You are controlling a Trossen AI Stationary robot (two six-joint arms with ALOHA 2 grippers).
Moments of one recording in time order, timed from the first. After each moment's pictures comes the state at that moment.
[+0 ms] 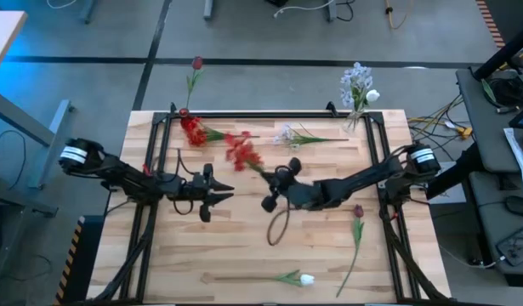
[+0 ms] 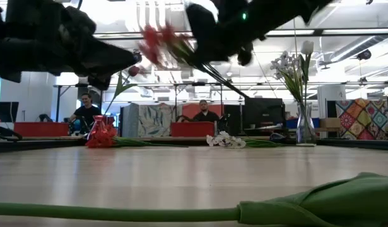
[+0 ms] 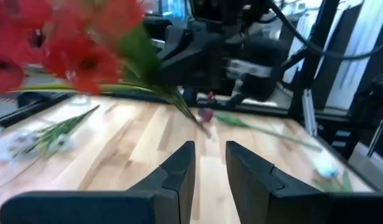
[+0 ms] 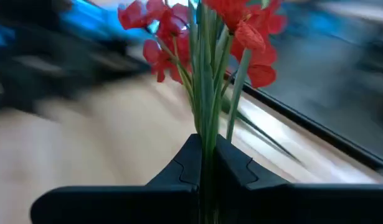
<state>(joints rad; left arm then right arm) -0.18 1.30 0.12 1.20 -0.20 -0.14 0.20 1.75 0.98 0.46 0.72 0.17</state>
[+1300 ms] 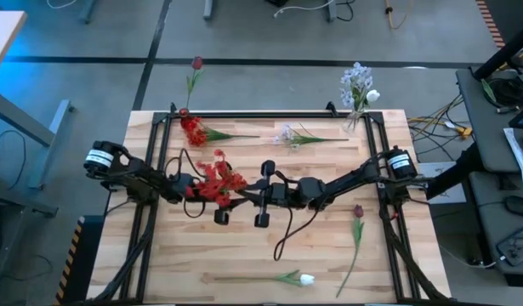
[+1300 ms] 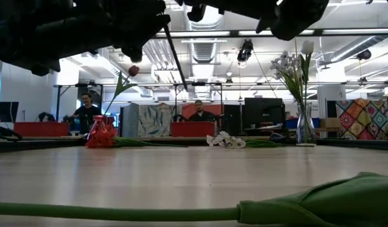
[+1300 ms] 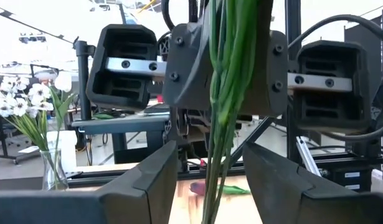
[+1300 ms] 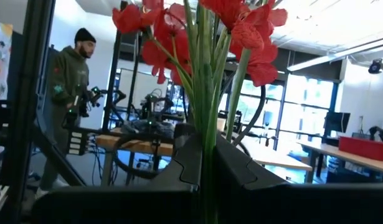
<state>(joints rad) -0.17 1.58 0.36 1.49 -0.11 0.08 0.18 1.95 1.09 1.25 0.21 -0.27</state>
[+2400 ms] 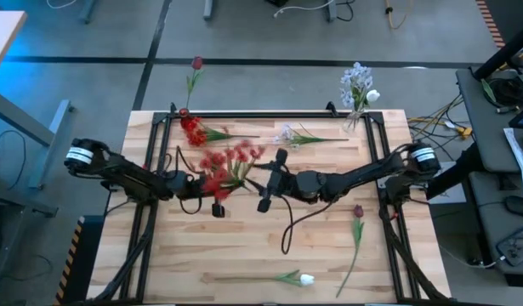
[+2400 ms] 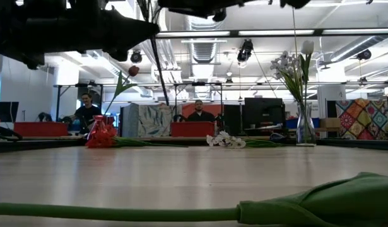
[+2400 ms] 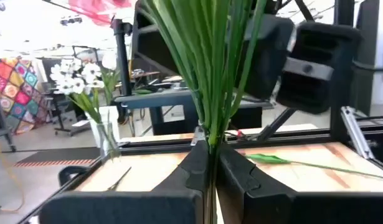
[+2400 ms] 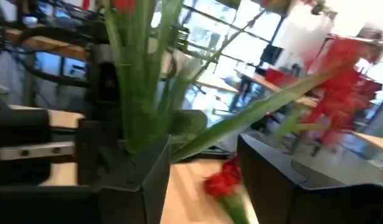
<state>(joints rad) -0.17 1.35 0.30 1.20 -0.26 0.14 0.17 1.73 1.09 0.66 0.53 -0.34</state>
